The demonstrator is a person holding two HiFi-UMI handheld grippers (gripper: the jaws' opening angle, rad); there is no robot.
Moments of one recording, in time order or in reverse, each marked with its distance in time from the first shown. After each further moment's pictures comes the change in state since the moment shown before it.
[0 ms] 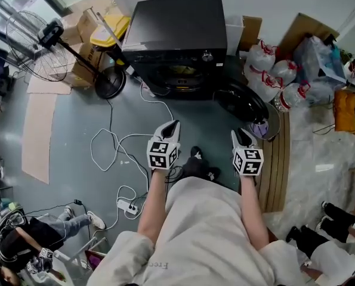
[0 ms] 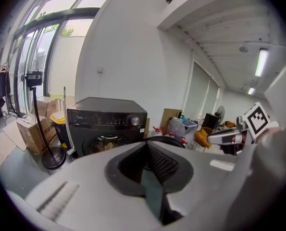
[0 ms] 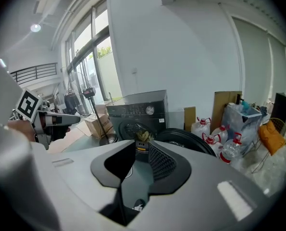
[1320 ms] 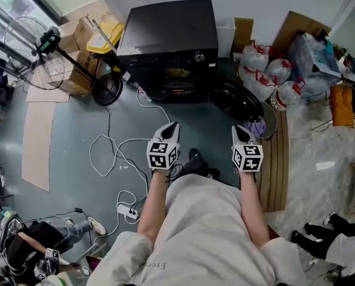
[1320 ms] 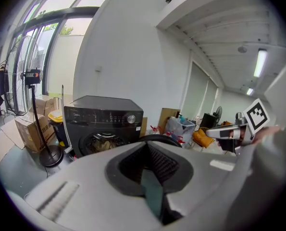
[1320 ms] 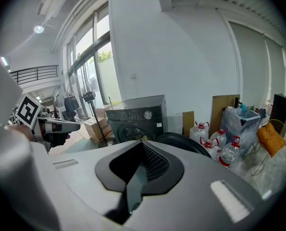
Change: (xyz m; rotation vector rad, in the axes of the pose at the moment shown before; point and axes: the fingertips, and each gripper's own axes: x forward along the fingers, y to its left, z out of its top) left arm -0.004 -0.026 -0.011 -0.005 0.008 -0.018; right arm -0.021 -0.011 0.007 -0.006 -0.057 -0.006
